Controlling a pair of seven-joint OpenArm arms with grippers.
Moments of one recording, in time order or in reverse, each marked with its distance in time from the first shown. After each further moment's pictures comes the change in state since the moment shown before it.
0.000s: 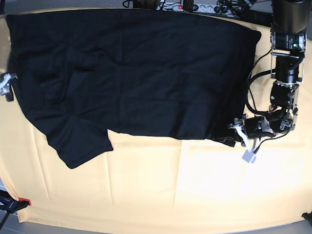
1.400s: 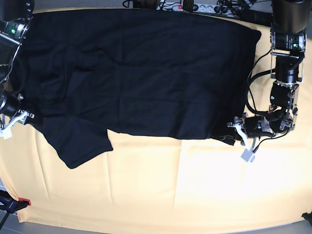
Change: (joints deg) left arm 0.0 0.0 0.0 0.0 0.6 0.0 0.8; right arm 32.2 -9.8 -4.5 -46.8 15.6 12.2 -8.4
